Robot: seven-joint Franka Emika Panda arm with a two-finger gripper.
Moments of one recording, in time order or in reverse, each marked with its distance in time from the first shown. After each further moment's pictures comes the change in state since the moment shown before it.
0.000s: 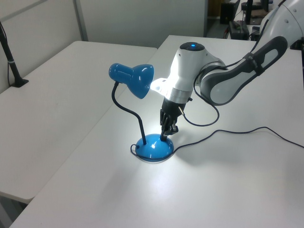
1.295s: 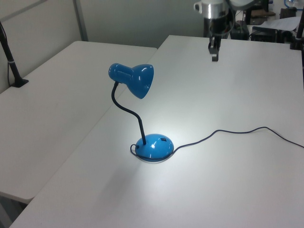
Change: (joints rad) arm -0.344 -0.425 -0.021 0.008 -0.028 -0.765 0.275
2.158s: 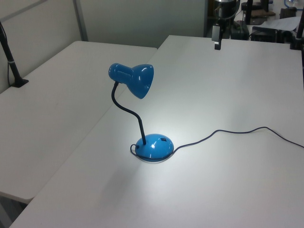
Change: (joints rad) arm -0.040 -0.077 -0.001 -0.016 0.000 -0.013 0.127
